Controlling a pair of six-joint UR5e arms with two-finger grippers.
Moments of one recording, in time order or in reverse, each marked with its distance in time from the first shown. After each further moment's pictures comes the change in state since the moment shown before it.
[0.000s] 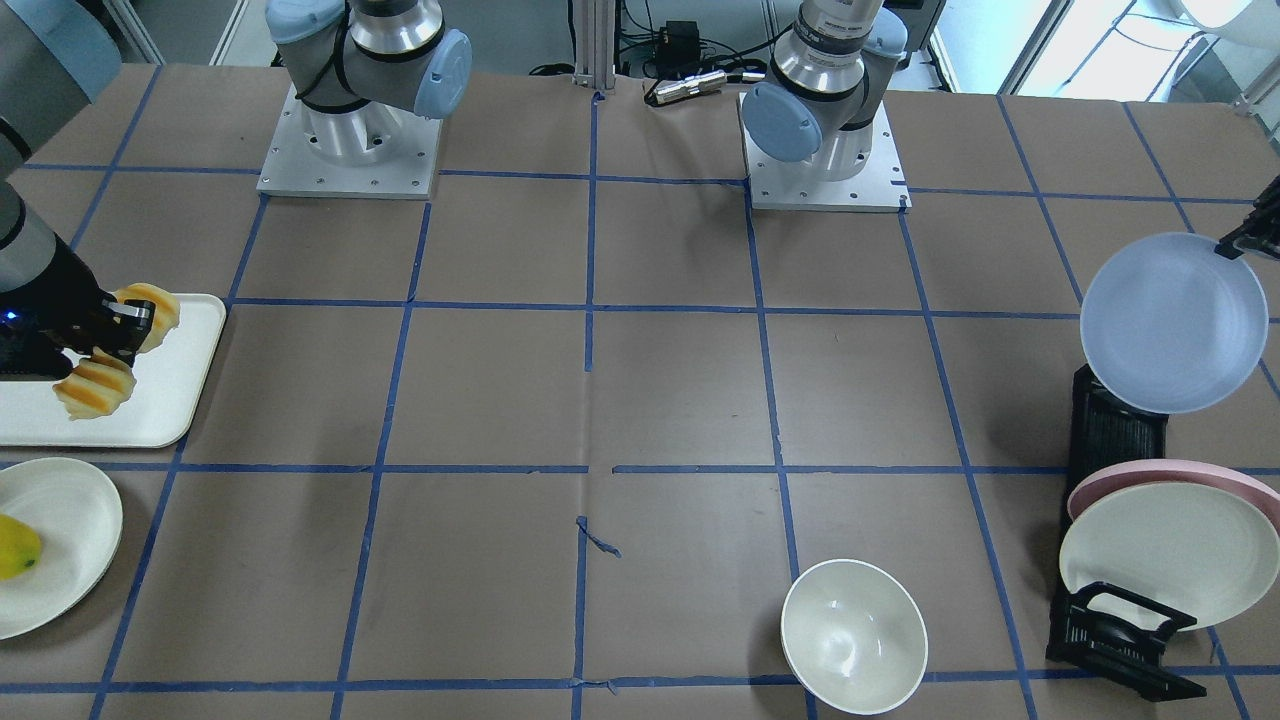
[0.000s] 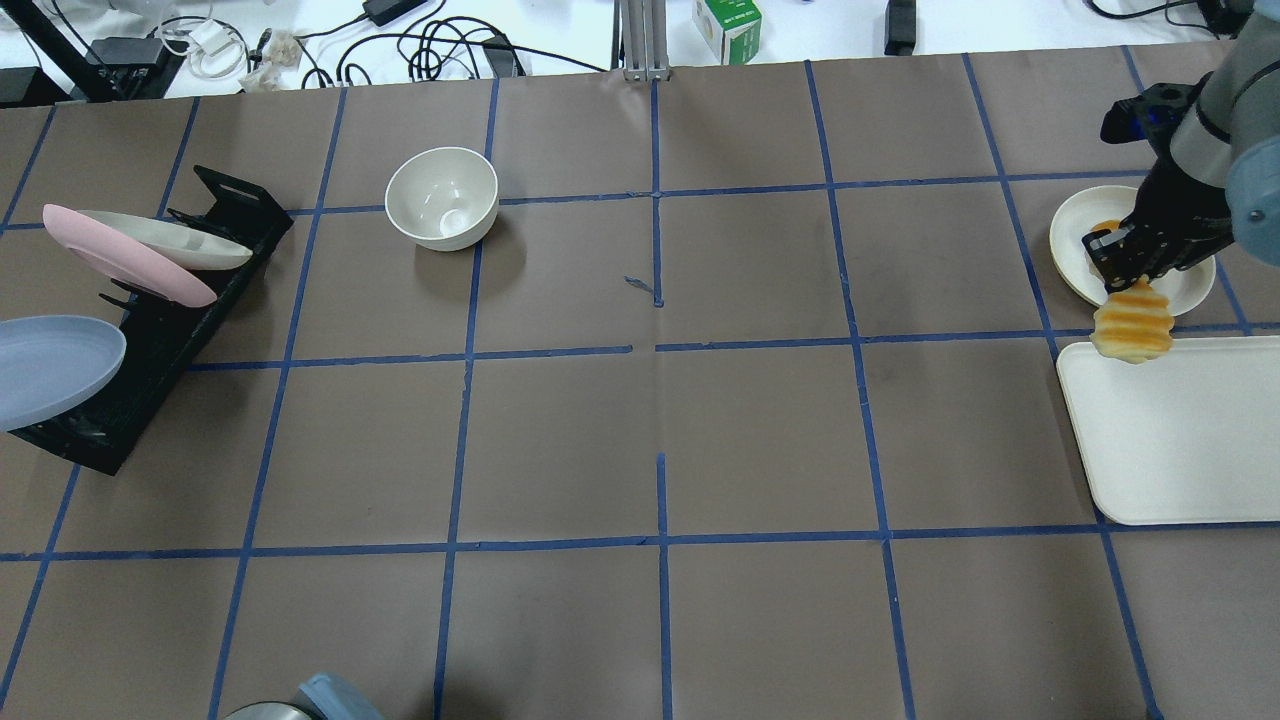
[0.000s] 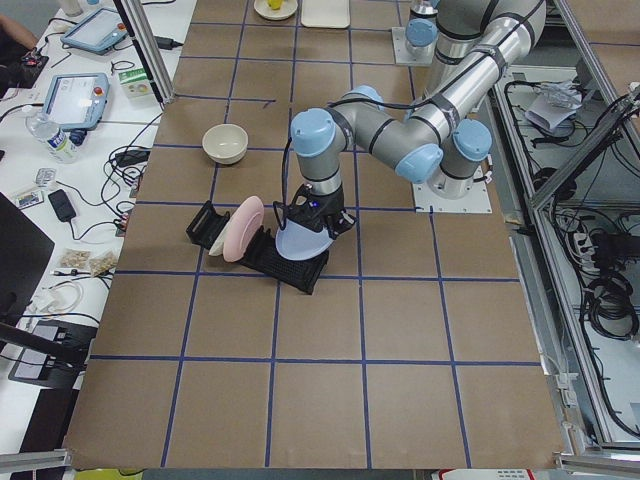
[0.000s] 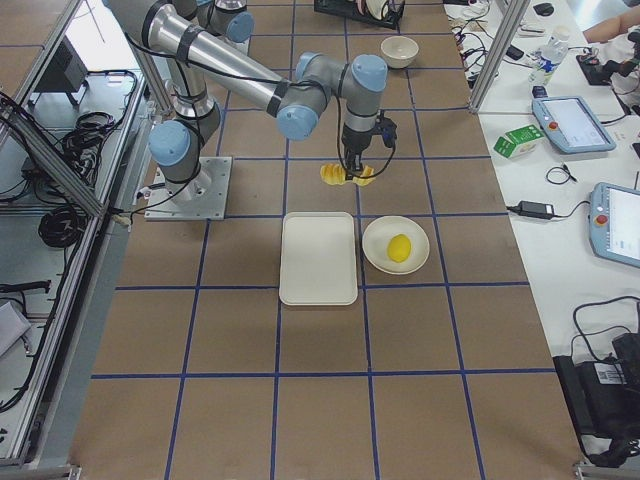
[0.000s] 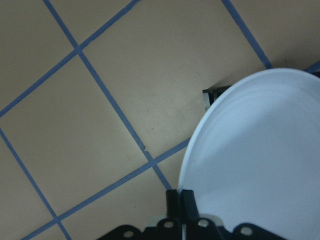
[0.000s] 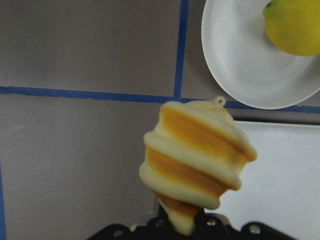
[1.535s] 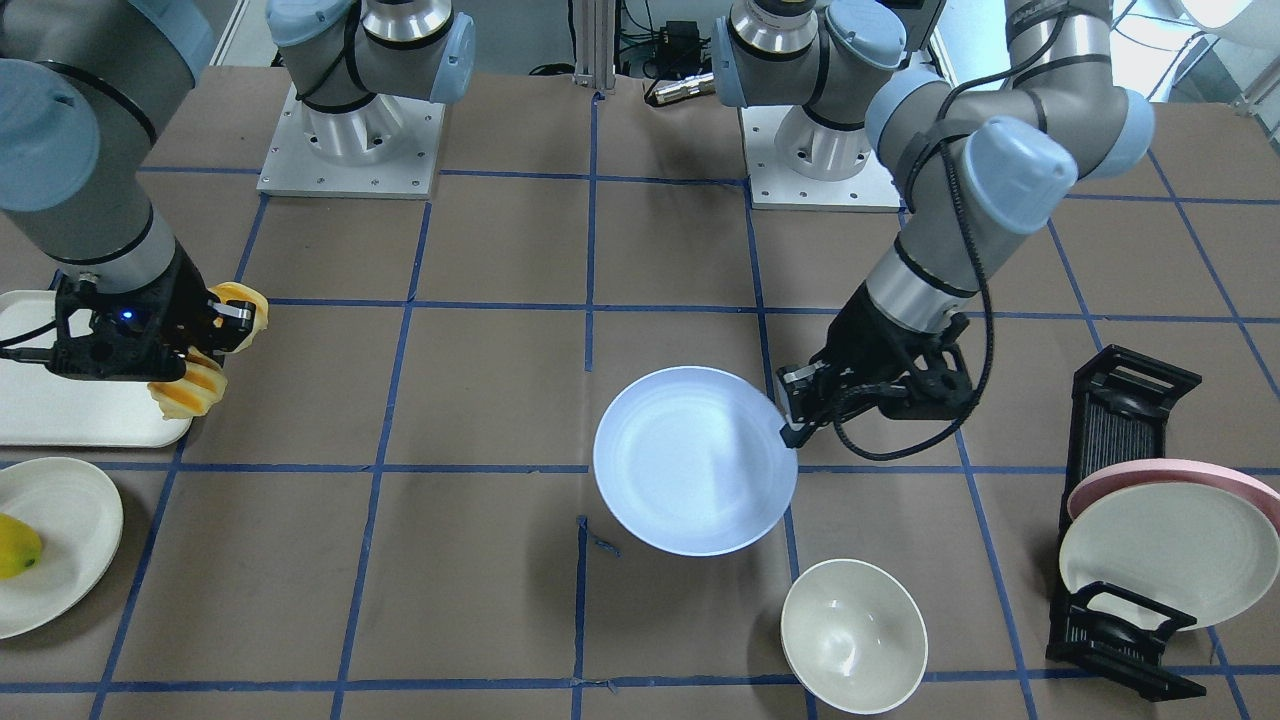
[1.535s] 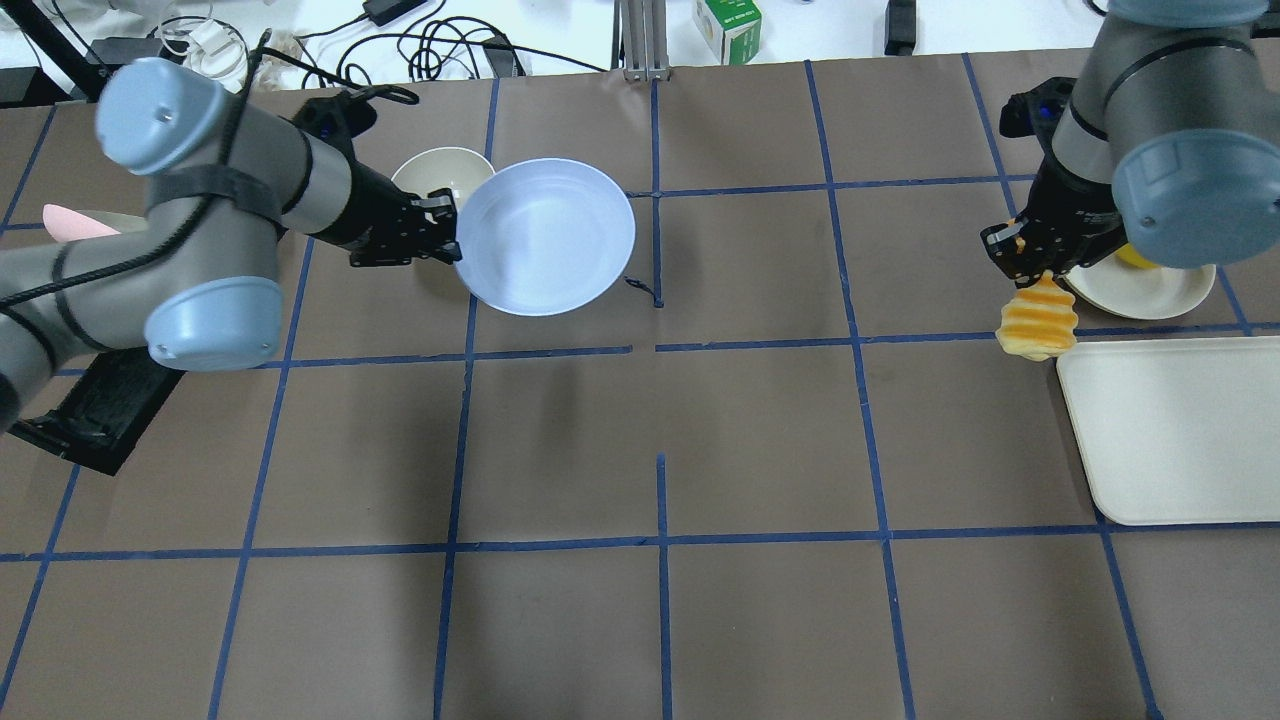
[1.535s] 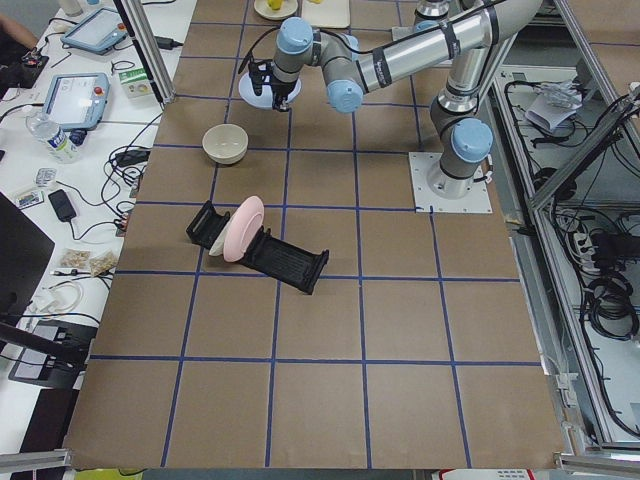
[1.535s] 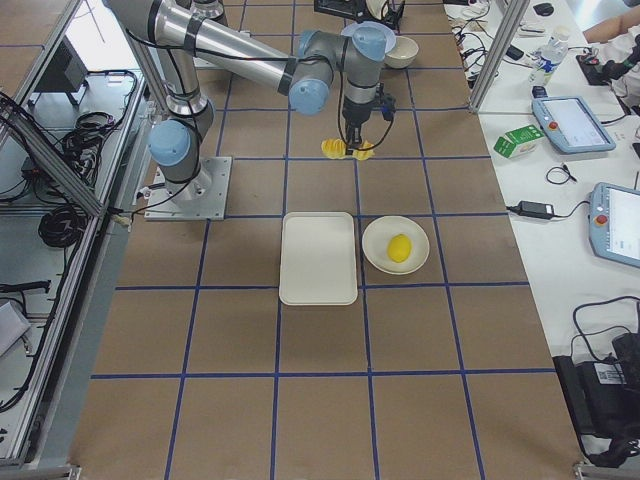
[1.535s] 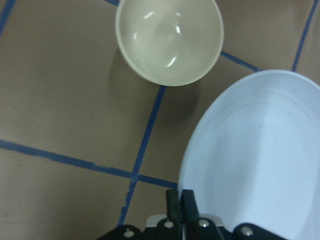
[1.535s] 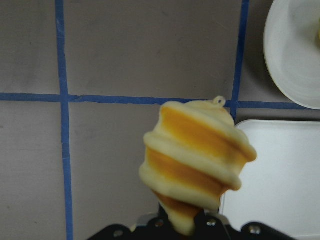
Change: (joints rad) left arm -0.766 -0.147 -0.246 0.716 -0.497 -0.010; right arm 0.193 -0.001 -0.018 0.042 -0.010 0.221
